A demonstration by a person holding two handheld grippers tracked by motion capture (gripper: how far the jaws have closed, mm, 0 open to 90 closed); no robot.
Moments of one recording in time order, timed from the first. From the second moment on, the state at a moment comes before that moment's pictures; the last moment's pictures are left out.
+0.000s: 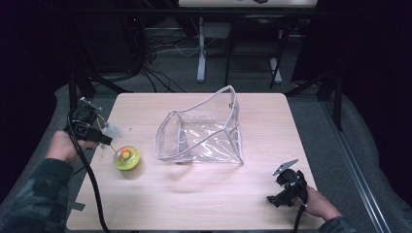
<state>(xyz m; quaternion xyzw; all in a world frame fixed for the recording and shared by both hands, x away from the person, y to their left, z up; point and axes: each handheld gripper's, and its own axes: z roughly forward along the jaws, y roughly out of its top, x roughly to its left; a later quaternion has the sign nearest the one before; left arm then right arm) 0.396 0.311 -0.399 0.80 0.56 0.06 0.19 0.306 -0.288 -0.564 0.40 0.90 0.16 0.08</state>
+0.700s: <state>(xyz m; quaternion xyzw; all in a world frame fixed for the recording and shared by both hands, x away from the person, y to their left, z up) 0.397 0.305 -0.396 0.82 0.54 0.08 0.18 0.306 -0.287 -0.565 0.39 0.90 0.17 0.07</state>
